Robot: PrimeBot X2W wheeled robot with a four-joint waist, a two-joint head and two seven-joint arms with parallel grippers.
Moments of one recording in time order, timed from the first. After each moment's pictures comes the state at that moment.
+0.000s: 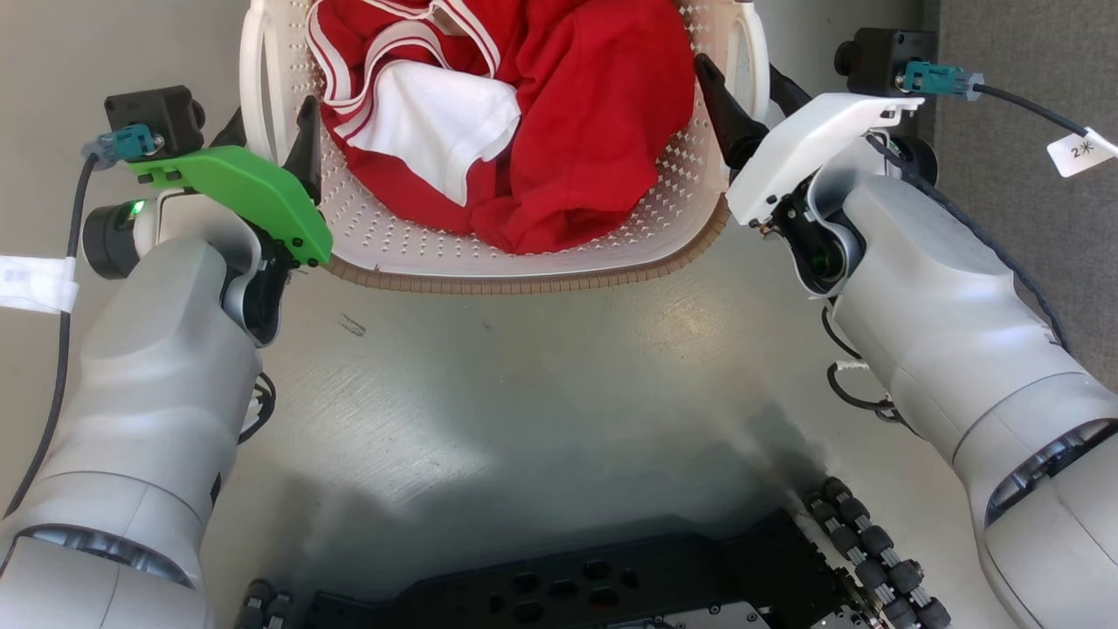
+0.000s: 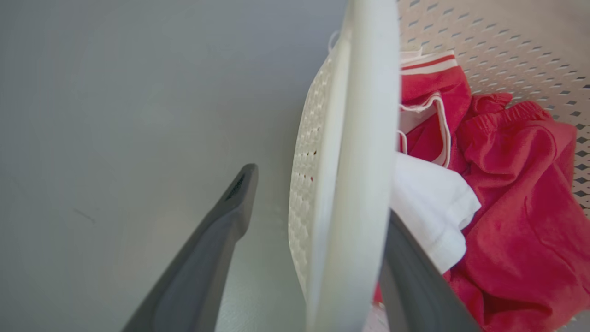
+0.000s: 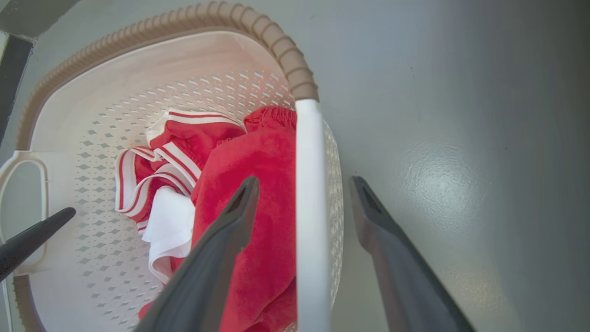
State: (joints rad) left arm -1.03 0.08 -0.65 1.15 -0.87 -0.13 -0.23; right arm -1.04 -0.06 0.83 1.10 1.00 0.12 -0.25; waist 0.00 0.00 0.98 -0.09
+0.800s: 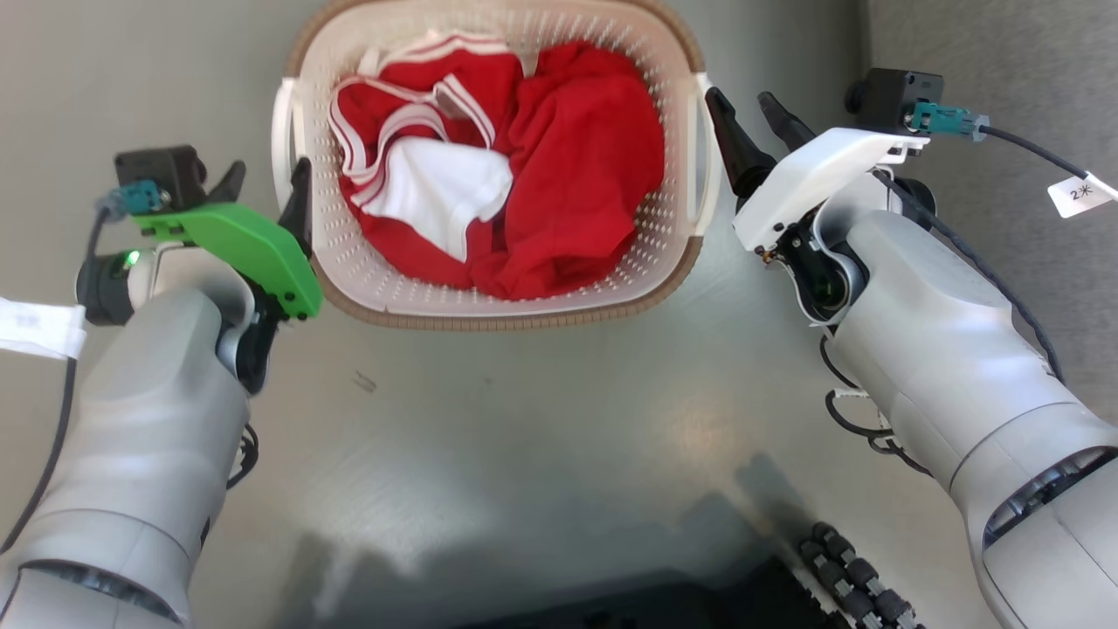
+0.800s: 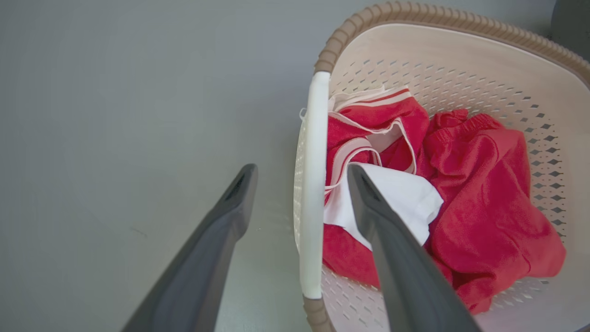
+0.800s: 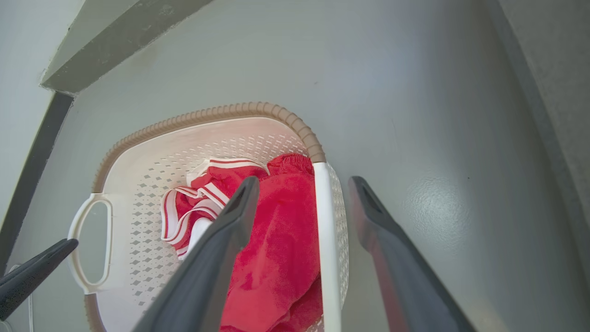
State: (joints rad) left arm -0.96 0.12 -0.70 1.15 -0.86 -0.13 -0.25; right arm -0.97 -0.06 0.78 1.09 1.01 0.12 -0.25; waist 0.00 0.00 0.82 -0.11
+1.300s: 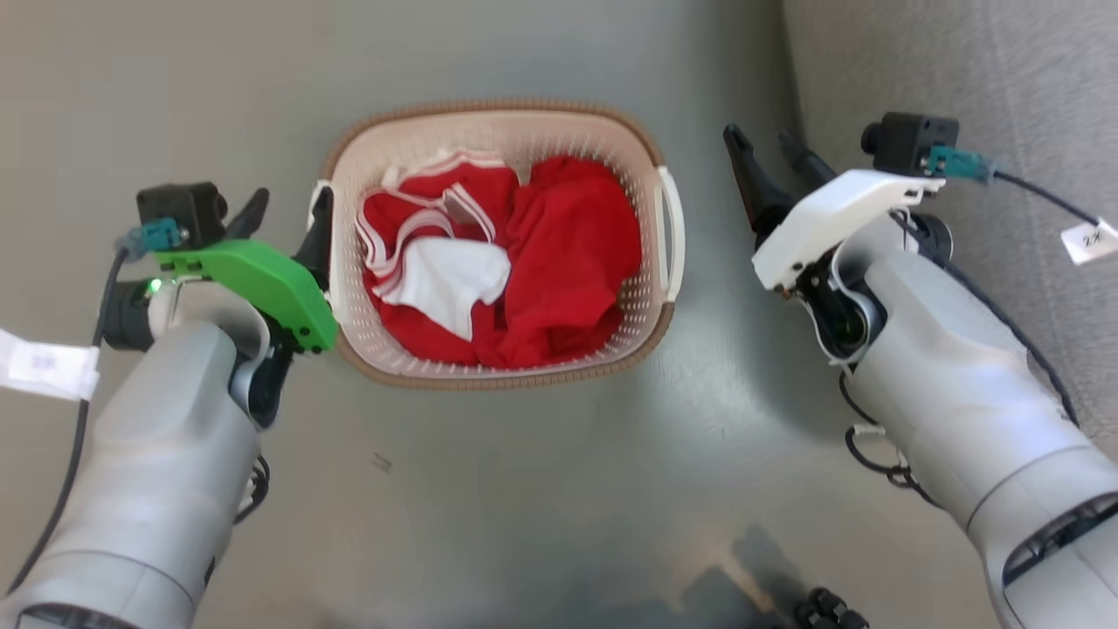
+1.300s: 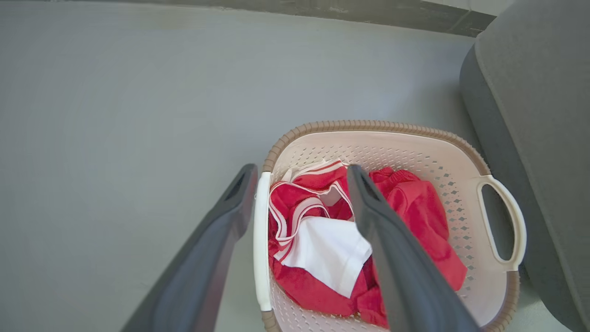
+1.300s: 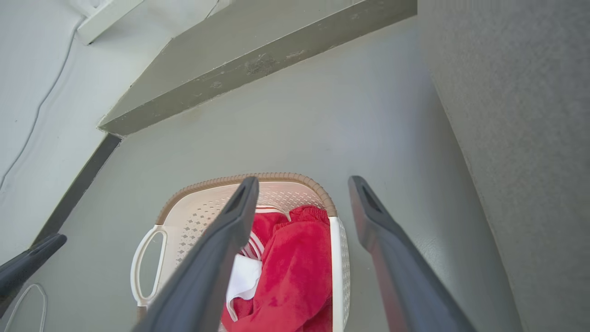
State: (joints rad) left arm -0.86 0.14 -0.68 1.02 -0.84 -0.13 -0.25; right arm -0.86 -0.10 0.69 0.99 0.92 0.12 -0.25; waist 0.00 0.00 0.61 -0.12
